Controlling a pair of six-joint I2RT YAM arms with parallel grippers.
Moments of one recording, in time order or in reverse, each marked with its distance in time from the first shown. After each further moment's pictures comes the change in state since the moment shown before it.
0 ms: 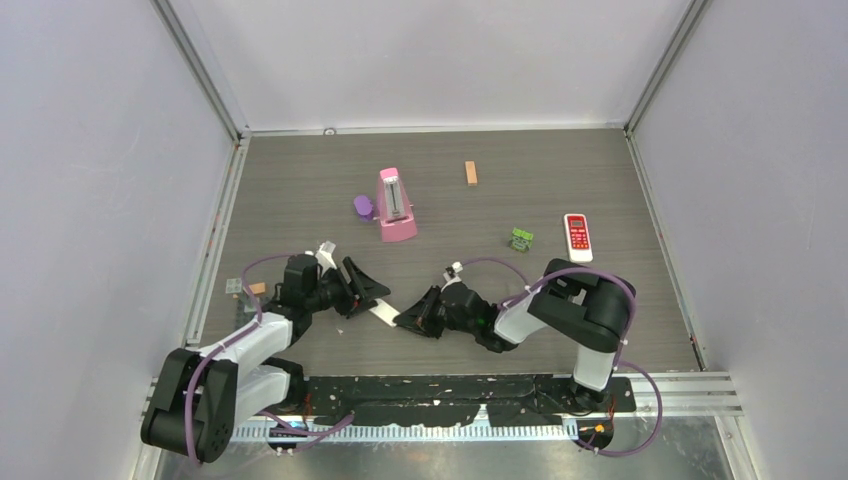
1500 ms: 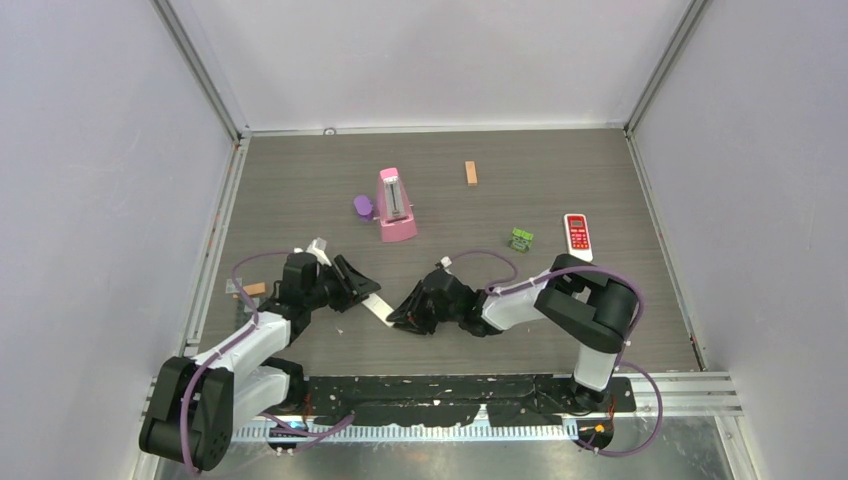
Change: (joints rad) left arm 0.000 -0.039 0.030 -0.094 -0.186 0.052; right arm -0.012 -0.009 0.179 -0.367 -0.045 0.007
